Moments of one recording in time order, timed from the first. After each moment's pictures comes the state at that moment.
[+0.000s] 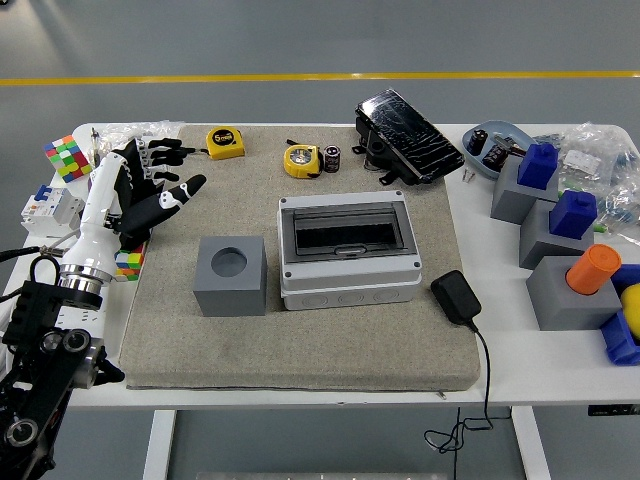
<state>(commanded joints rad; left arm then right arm) -0.10 0.09 -1.38 -1.43 1.47 0.17 -0.26 0.06 -0.03 1.54 0.18 -1.55 0.08 -0.27</state>
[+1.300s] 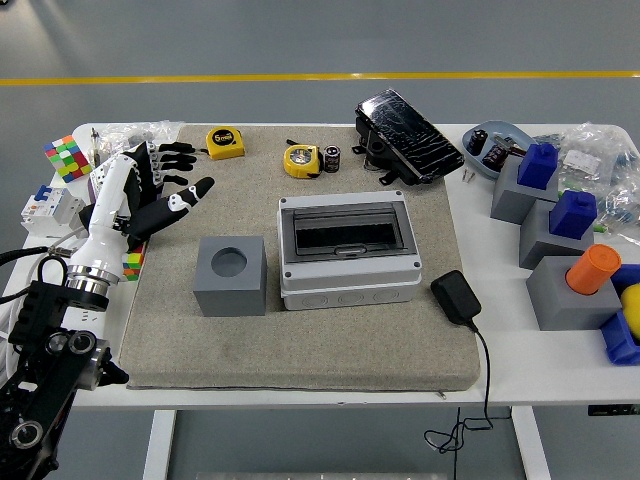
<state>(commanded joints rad) -0.10 0.08 -1.37 -1.43 1.48 0.16 -0.25 0.06 -0.03 1.54 0.18 -1.55 0.08 -0.27</state>
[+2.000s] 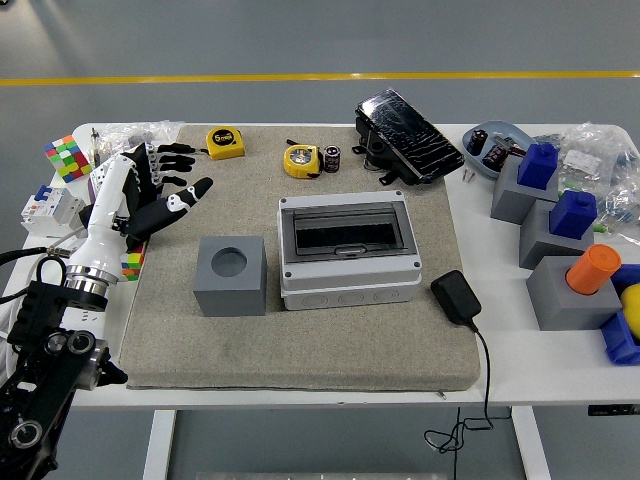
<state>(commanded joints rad) -0.10 0.08 -1.38 -1.43 1.49 0.15 -0.25 0.05 -0.03 1.54 0.18 -1.55 0.08 -0.27</state>
